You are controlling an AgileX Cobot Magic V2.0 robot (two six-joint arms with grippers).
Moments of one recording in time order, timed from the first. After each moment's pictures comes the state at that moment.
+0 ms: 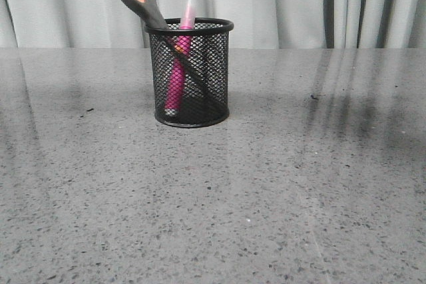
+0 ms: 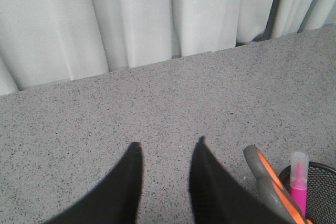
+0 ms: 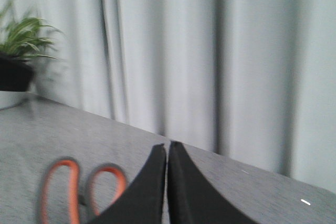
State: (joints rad) left arm -0.25 1.23 -1.18 -0.39 0.48 0.39; right arm 0.50 1.33 -0.73 -0.06 -0.68 0.06
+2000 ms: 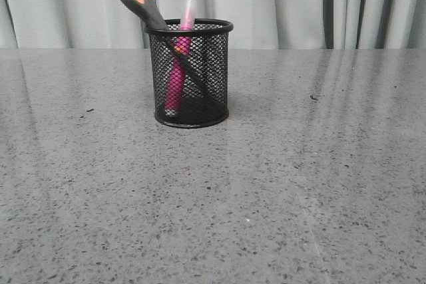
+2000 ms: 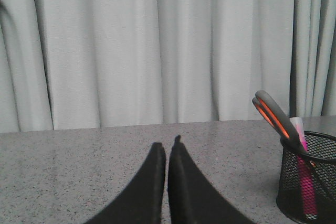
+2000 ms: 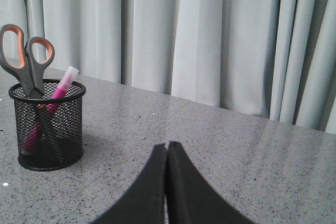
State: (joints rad) left arm -0.25 0.13 -0.20 -0.40 0.01 0.39; right arm 0.30 0.31 -0.06 -0.05 -0.28 -0.07
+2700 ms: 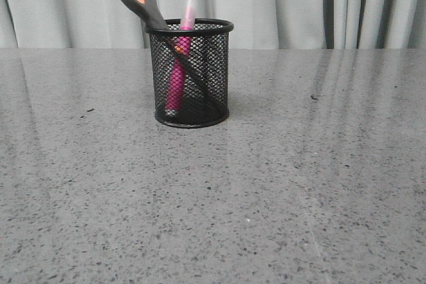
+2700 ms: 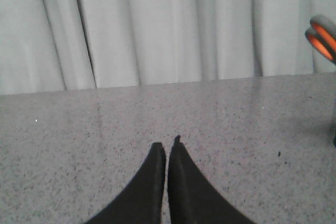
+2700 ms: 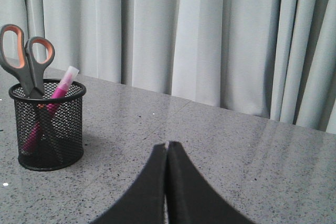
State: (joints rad) left arm -0.12 0.01 -0.01 -0.11 0.04 0.18; right arm 0.30 0.31 -0.06 -0.05 -0.28 -0.07
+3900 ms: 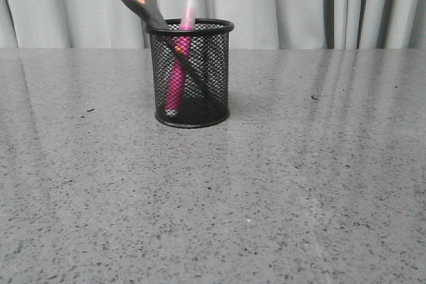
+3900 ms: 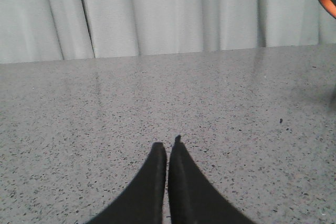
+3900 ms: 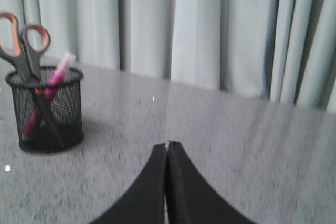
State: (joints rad) left arm -0.11 0.00 0.01 -0.06 0.11 0.13; right arm 0.30 0.25 -0.06 -0.01 -0.16 -0.07
